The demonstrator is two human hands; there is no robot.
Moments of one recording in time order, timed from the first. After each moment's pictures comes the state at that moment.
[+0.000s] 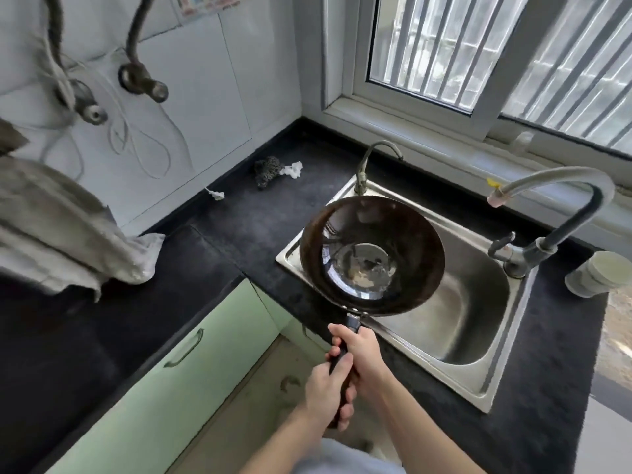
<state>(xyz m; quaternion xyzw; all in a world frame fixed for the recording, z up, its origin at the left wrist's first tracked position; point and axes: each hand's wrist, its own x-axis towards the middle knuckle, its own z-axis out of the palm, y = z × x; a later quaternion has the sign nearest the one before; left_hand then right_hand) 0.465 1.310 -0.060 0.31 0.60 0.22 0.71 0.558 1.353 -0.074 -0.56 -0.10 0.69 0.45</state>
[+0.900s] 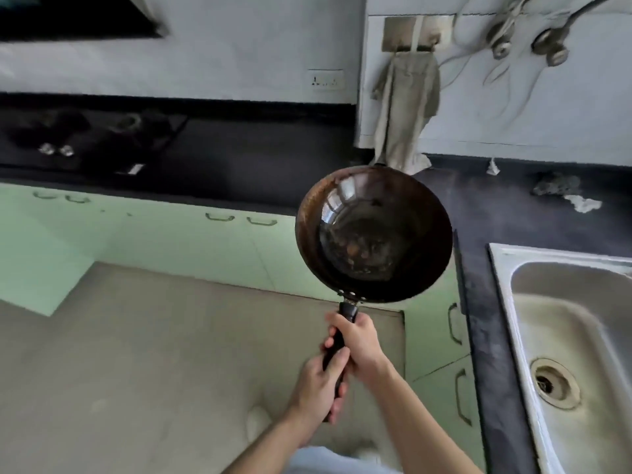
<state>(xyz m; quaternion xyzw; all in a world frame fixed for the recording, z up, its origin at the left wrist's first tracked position) 0.468 1.065 -0.029 0.05 0.72 0.55 0.42 0.464 1.179 -0.049 -0.40 -0.44 0.81 0.04</state>
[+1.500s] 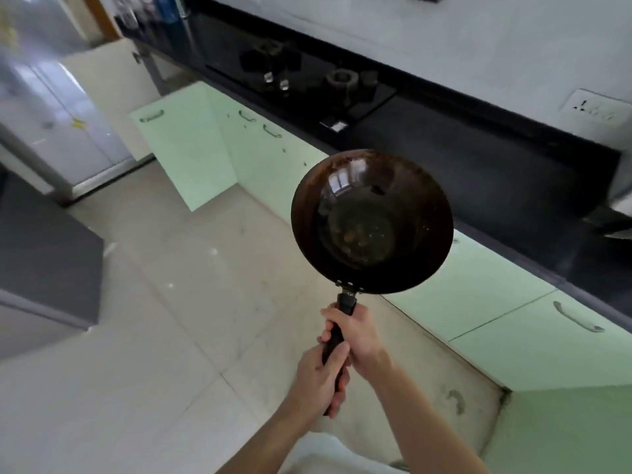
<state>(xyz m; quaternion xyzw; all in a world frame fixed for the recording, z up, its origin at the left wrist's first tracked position) 0.330 0.786 -0.031 -0.13 0.68 0.67 0.27 0.268 0.888 -0.049 -0.23 -0.59 0.75 -0.18</state>
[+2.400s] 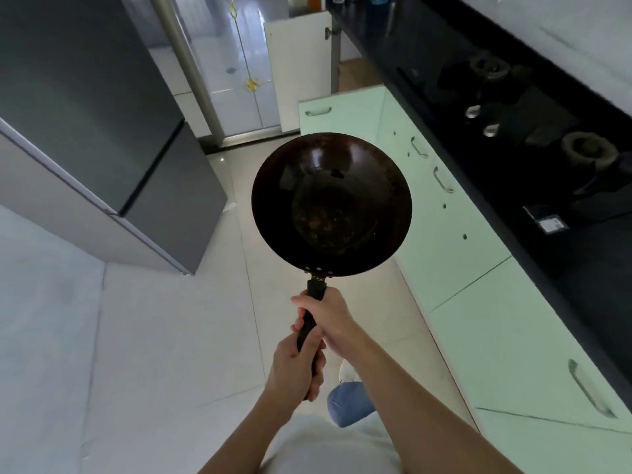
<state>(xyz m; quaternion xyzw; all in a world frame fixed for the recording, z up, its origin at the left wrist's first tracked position) 0.095 0.575 -0.035 -0.38 0.61 0.69 0.05 -0.014 0.613 -0.065 -0.01 -0.62 0.65 -0.44</state>
